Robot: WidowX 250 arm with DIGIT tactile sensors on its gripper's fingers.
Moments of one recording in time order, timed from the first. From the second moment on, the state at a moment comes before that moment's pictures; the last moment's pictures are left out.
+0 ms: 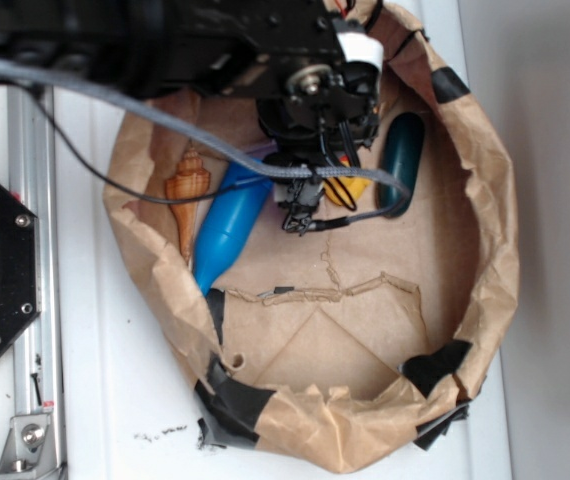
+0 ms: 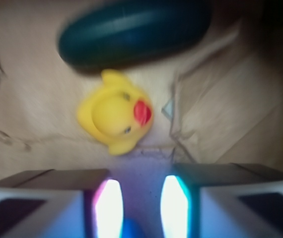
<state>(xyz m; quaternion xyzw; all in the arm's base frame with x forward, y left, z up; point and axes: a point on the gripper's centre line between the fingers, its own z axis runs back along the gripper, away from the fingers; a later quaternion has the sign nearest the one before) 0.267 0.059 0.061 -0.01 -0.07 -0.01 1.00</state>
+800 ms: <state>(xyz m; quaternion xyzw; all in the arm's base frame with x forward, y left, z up) 0.270 0.051 0.093 -0.05 -0.13 0.02 0.99</state>
